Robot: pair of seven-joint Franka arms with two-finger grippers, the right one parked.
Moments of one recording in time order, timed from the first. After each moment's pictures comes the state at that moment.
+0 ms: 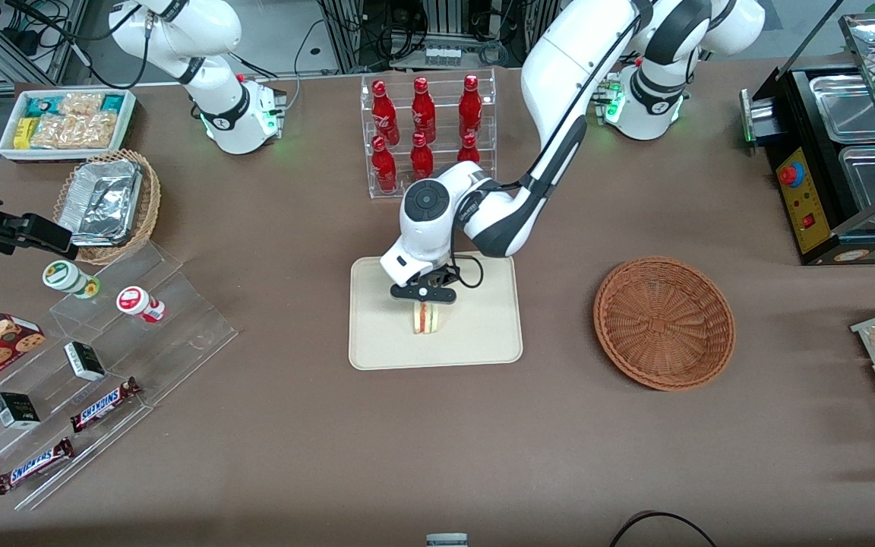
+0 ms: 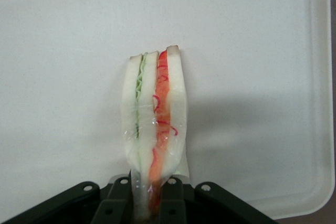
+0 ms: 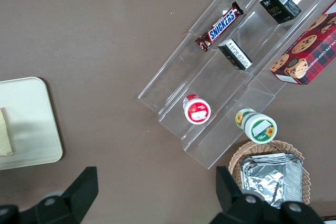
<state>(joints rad) -0.80 0.76 -0.07 -1.48 0.05 2.30 -0.78</state>
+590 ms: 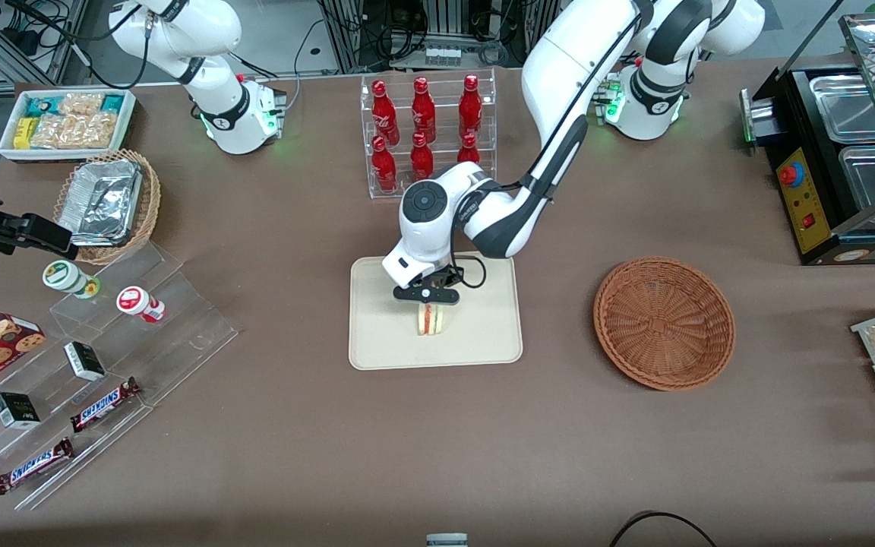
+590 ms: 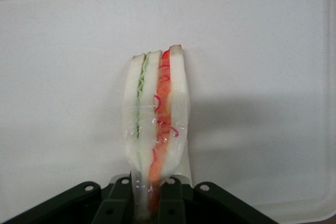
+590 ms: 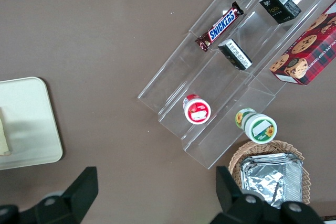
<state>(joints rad) -0.80 0.76 -0.06 -1.48 0.06 2.27 -0.81</state>
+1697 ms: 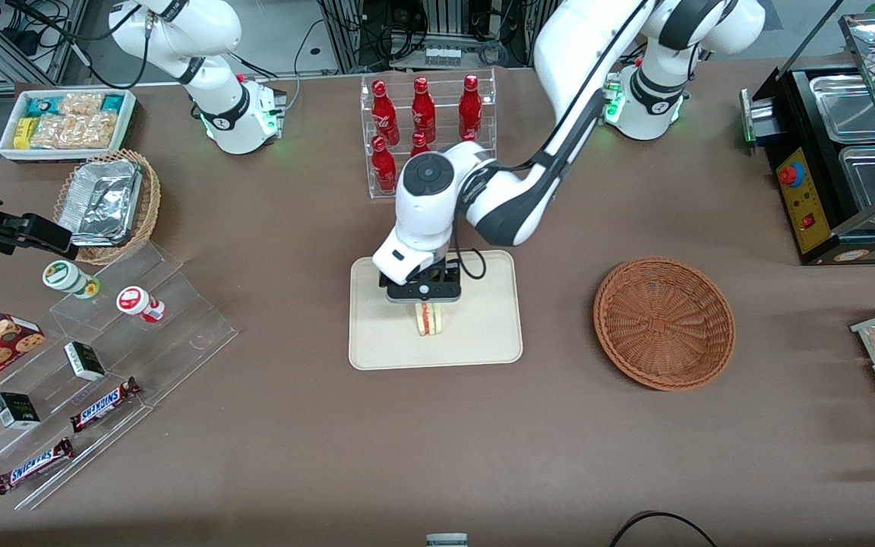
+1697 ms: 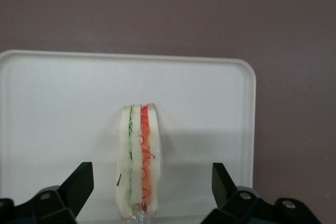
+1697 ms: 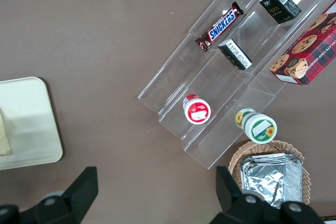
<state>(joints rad) -0.77 0.65 -0.05 -1.40 0.06 2.25 -0.93</state>
